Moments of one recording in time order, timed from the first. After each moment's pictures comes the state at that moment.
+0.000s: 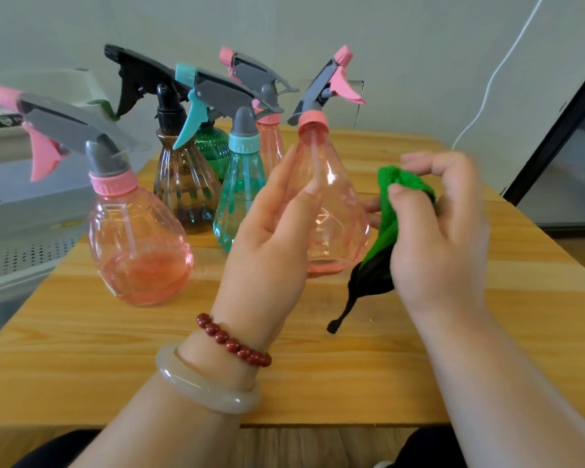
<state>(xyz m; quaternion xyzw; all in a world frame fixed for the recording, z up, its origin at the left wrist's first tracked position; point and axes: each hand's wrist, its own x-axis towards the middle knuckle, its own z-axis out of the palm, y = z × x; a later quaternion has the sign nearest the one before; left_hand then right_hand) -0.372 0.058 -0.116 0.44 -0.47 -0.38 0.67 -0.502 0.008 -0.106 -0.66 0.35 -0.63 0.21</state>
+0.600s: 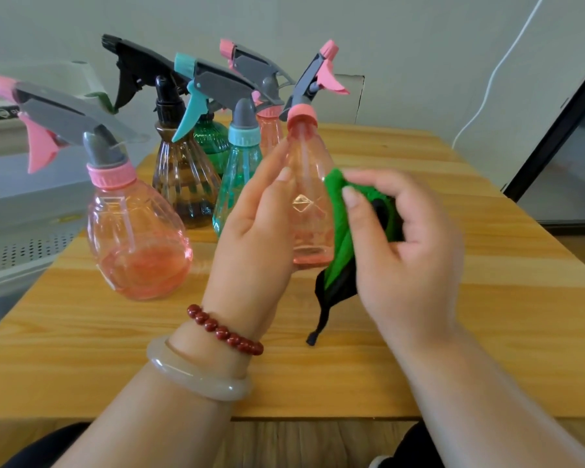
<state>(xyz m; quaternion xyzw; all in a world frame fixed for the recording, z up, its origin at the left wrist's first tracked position) -0.366 0.057 -0.118 0.43 -0.42 -0.39 0.70 -0.487 0.021 -0.117 -0.74 0.25 -0.62 0.09</state>
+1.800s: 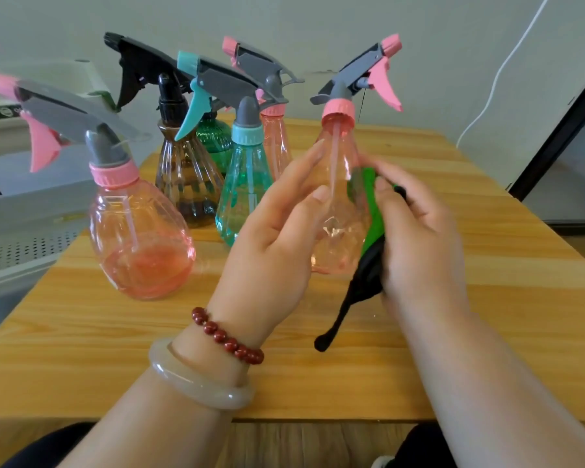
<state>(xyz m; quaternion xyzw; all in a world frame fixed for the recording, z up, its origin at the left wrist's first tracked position) -0.369 0.062 -0.115 0.43 -0.54 -0.33 0.64 -0.487 0.012 -0.112 -0.61 0.34 -0.59 0.41</state>
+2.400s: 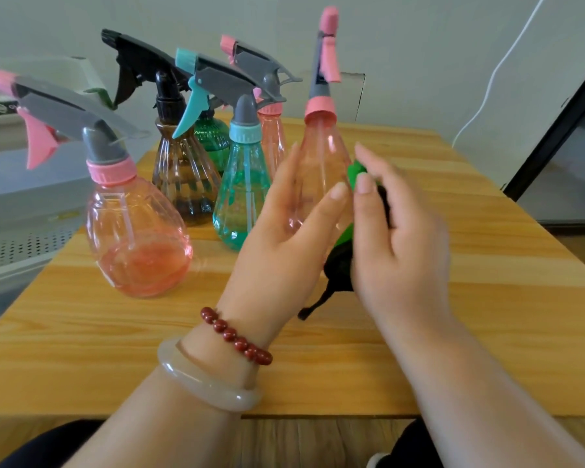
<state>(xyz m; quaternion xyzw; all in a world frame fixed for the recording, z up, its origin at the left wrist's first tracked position) -0.377 0.059 -0.115 0.45 -0.51 -0.36 0.64 -0.483 0.023 -0.113 -0.73 0.34 -0.57 0.12</state>
